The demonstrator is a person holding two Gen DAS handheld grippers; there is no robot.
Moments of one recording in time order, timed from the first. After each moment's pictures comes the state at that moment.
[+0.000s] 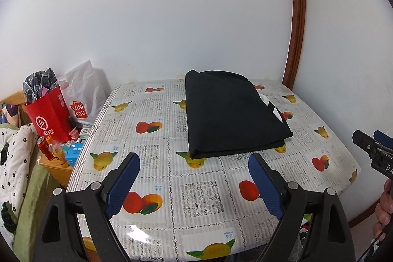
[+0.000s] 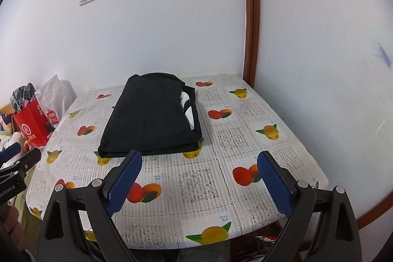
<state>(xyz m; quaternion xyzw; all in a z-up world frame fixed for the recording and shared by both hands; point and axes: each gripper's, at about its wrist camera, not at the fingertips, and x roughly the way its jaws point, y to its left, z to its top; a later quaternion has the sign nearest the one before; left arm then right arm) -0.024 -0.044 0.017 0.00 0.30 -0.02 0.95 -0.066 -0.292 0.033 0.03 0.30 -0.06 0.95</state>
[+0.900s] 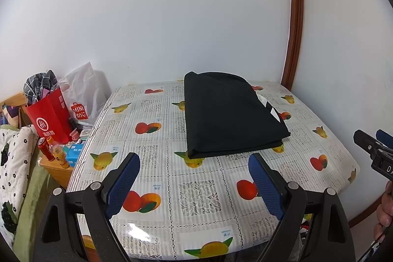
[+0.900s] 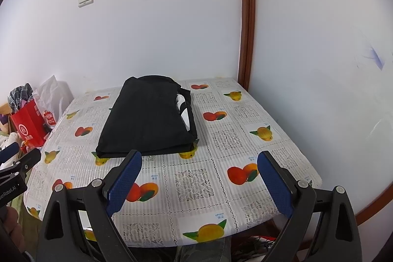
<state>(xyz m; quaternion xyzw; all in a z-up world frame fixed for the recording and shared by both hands) -0.030 -0.050 0.020 0.00 0.29 -0.02 0.96 -0.076 -0.289 0.037 0.02 0.29 -0.07 0.95</state>
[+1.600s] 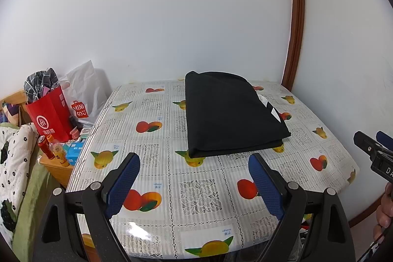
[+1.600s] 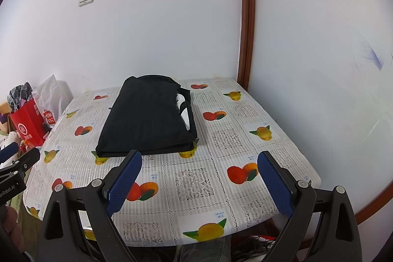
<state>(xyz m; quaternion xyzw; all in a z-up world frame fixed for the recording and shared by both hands) -0.031 -0.048 0.019 0.00 0.30 -0.02 0.96 -0.078 -0.288 0.037 0.02 0.30 -0.07 0.95</state>
